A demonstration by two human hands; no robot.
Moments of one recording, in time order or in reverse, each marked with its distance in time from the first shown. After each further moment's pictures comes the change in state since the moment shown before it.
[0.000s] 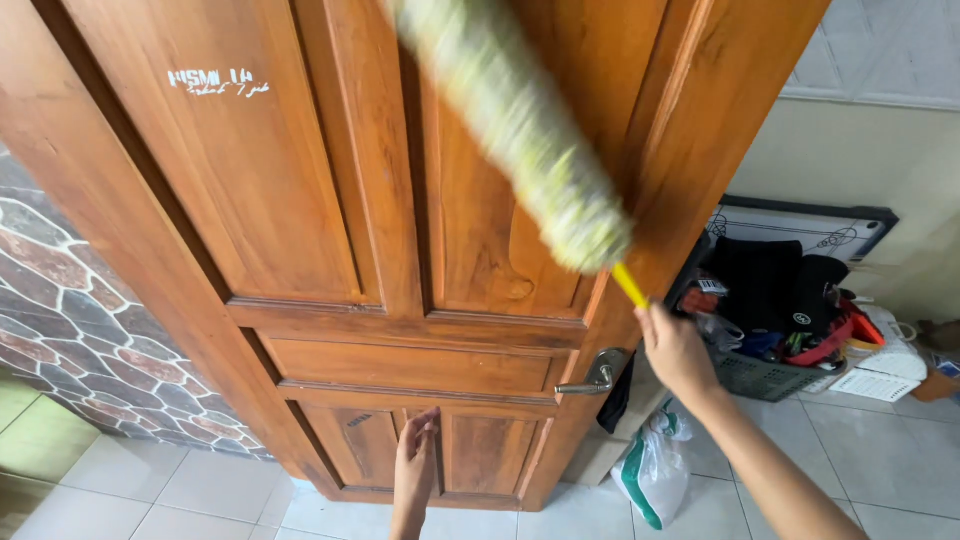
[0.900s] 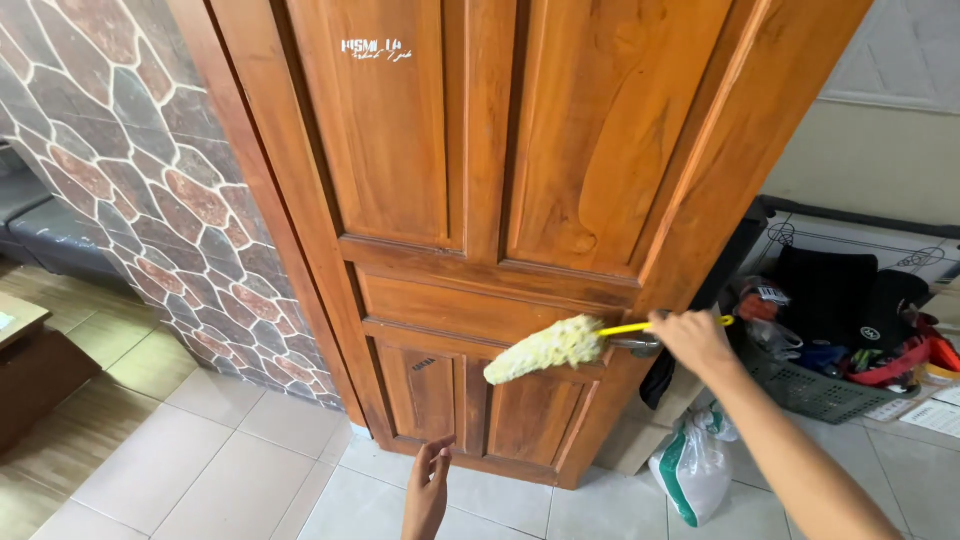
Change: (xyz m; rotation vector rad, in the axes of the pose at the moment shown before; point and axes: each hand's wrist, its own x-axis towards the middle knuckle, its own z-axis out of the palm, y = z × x) left_hand -0.134 -0.059 -0.106 0.115 0.093 0.095; right_hand -0.036 0.024 0.063 -0.669 -0.229 -0.600
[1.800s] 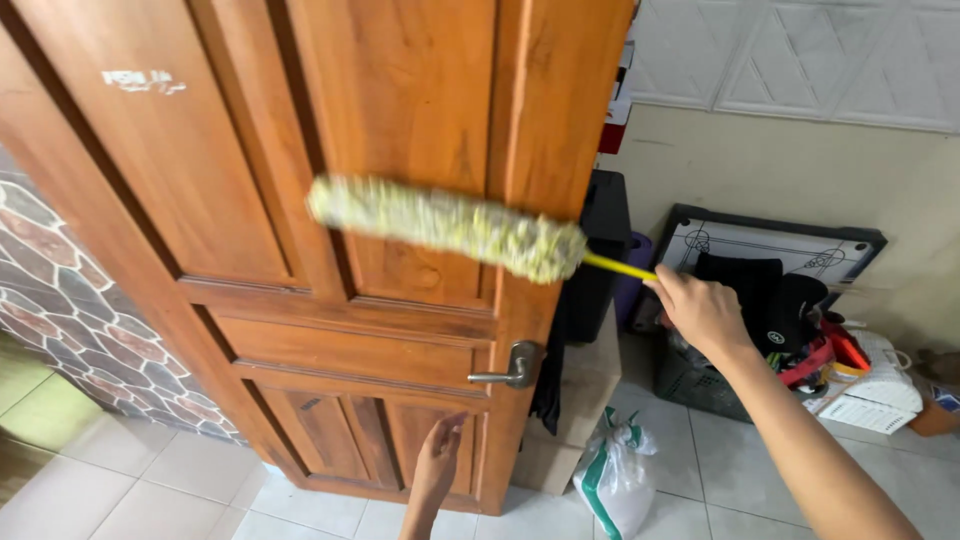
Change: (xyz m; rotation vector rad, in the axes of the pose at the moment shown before) left_hand 0.046 0.050 0.270 0.014 -0.196 0.015; right_hand -0.062 0.209 -0.082 0.169 0.252 0.296
